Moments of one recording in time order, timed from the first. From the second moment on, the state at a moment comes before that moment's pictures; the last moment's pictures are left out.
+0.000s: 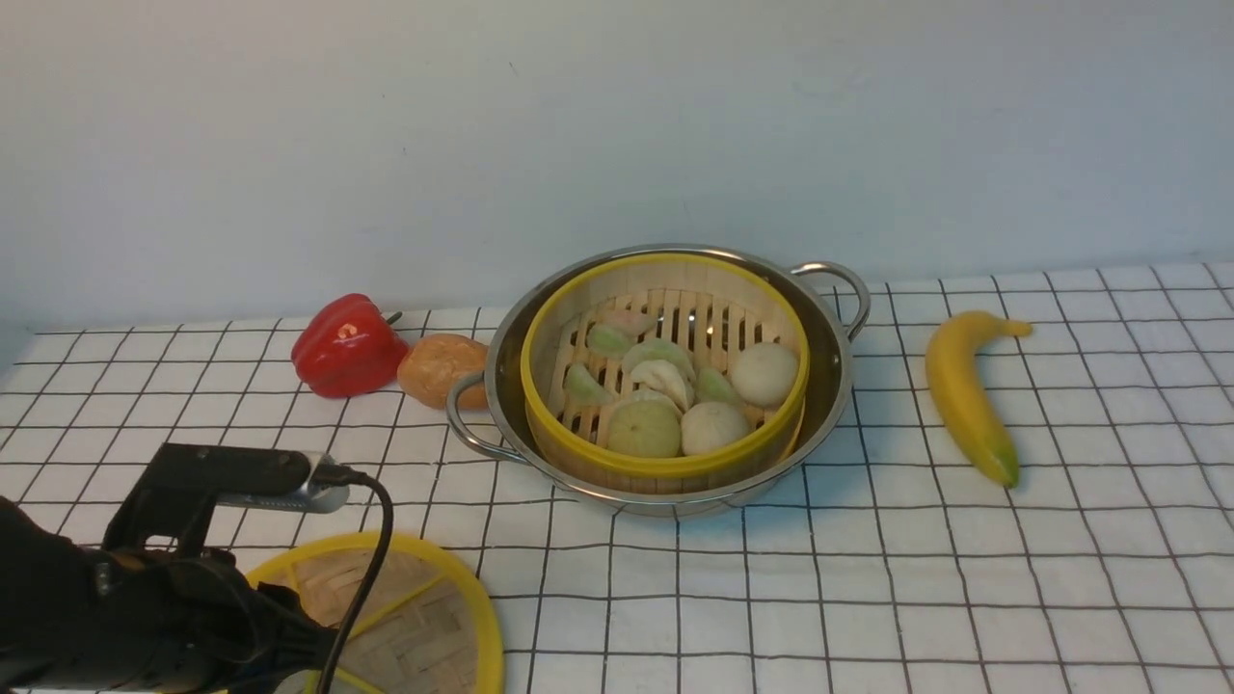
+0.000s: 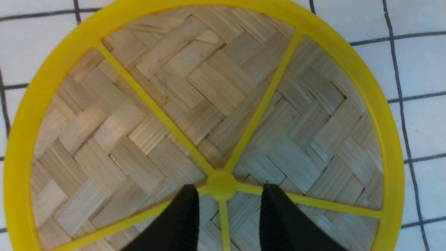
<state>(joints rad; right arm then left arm) 0.02 1.42 -2.12 0.69 1.23 -0.28 -0.02 1.30 -0.55 -0.41 0.51 0.47</state>
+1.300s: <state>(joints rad) 0.02 1.05 -1.67 0.70 1.23 -0.40 -0.02 1.43 -0.58 -0.46 0.44 0.53</state>
